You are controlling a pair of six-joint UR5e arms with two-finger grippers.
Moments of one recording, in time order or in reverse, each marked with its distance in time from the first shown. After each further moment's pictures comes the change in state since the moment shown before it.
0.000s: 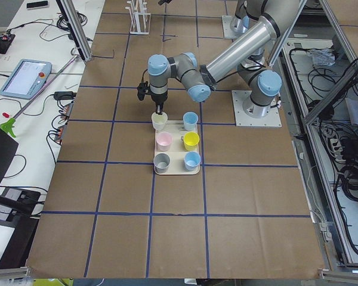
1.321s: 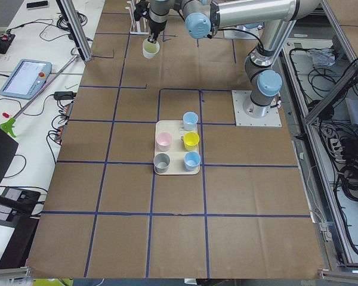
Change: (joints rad) left arm -0.284 0.219 0.205 -0.251 -0.491 -0.017; right arm 0.002 -0.009 0.035 -0.040 -0.011 0.184
